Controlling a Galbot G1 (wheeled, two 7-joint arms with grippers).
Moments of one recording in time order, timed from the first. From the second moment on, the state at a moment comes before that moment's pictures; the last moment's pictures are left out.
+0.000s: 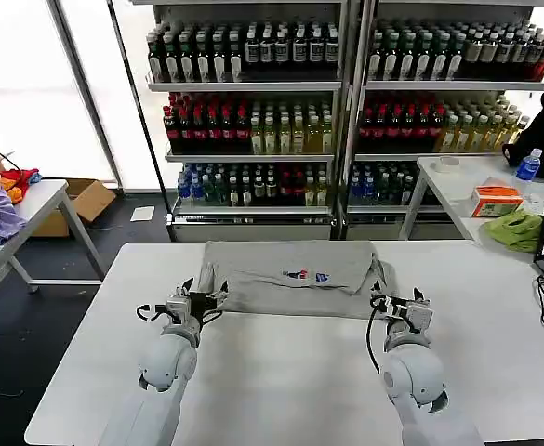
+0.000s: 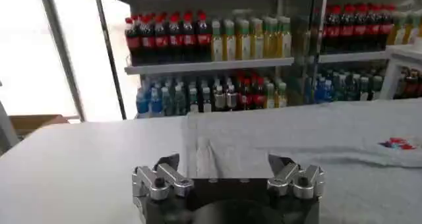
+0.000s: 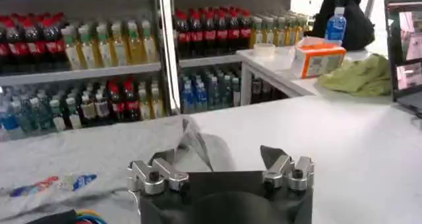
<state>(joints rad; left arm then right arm) 0.96 -1.38 -0.35 -1.61 -0.19 0.49 -0.10 -1.09 1.31 0.38 1.86 0.47 -0.57 0.58</state>
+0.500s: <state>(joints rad) 0.97 -1.37 -0.35 -1.59 -0.19 0.51 -0.11 -1.10 1.32 0.37 1.79 0.47 -0.57 0.57</state>
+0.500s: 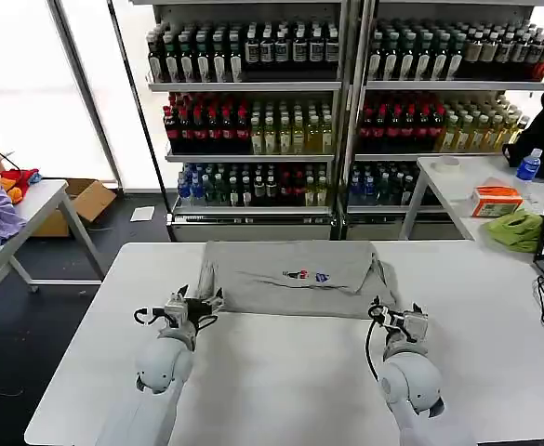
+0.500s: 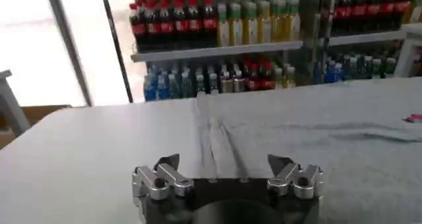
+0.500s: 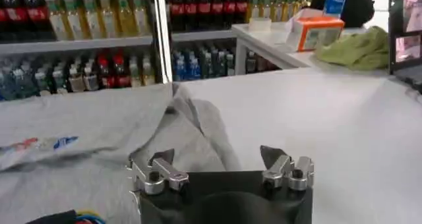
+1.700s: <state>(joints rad) 1.10 -1.35 -0.36 -1.72 -0.17 0.55 -0.11 -1.26 1.26 0.37 1.99 0.41 -0.57 0.54</state>
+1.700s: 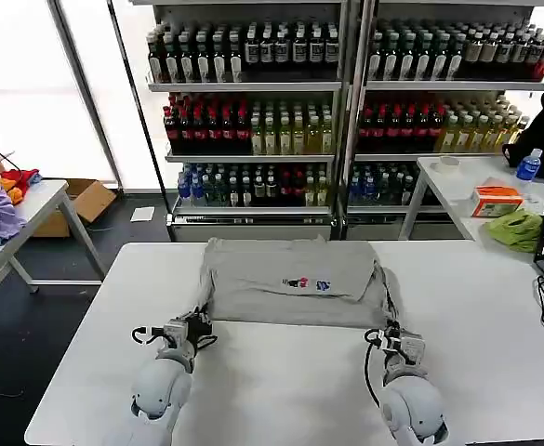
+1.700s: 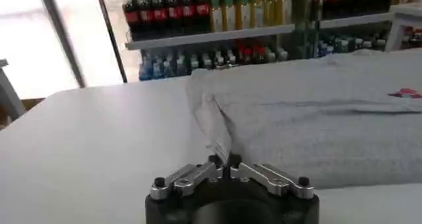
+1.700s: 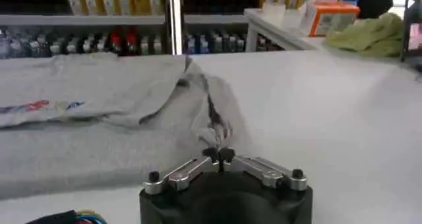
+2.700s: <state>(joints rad) 1.60 -1.38 -0.44 -2.19 -0.11 0.50 -0.12 -1.66 1.20 0.36 2.24 0.37 -0.56 0.63</state>
